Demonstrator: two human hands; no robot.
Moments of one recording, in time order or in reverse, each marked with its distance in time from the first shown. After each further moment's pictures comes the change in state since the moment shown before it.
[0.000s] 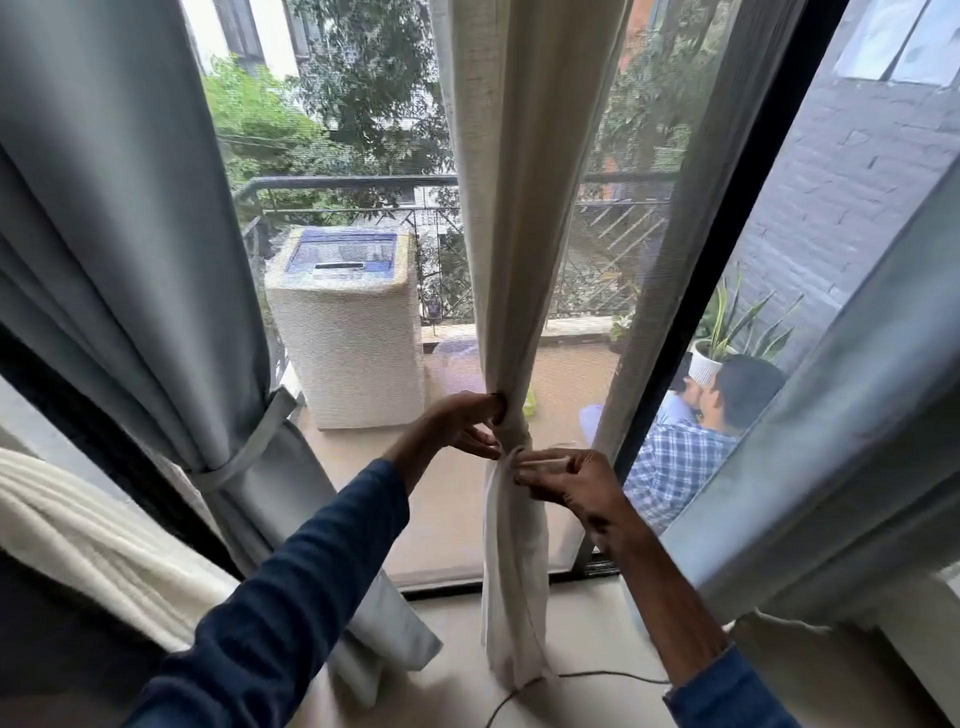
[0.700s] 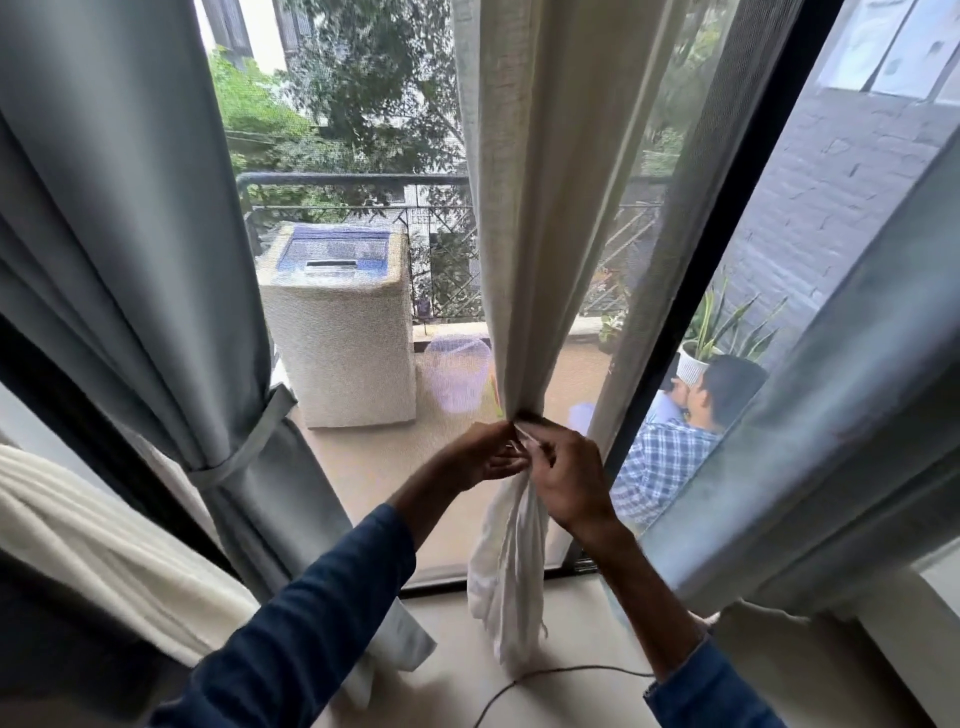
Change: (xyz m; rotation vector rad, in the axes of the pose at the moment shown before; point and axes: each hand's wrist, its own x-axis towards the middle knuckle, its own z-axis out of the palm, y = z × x) left_hand -0.014 -0.037 0.040 -0.315 -0.106 0.027; right_hand -0.007 -0.013 0.028 -0.816 0.352 -0.545
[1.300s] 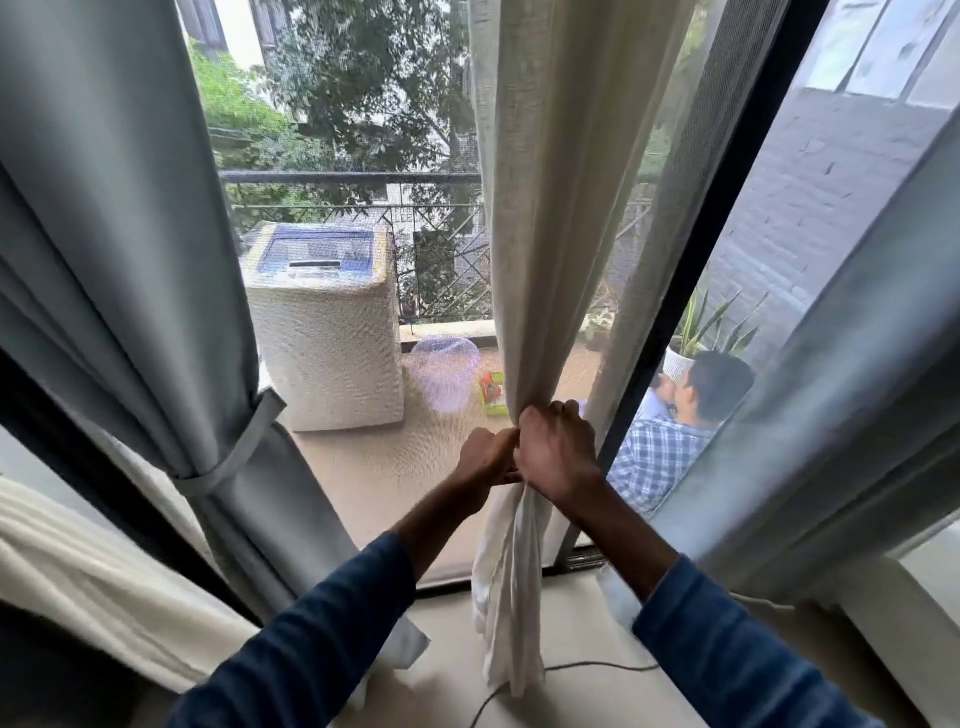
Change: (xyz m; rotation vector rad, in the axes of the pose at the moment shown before) left_hand -0.006 -0.013 0.012 0.105 0.155 0.238; right_hand 0.038 -0.030 0.002 -0.777 -0.283 0.116
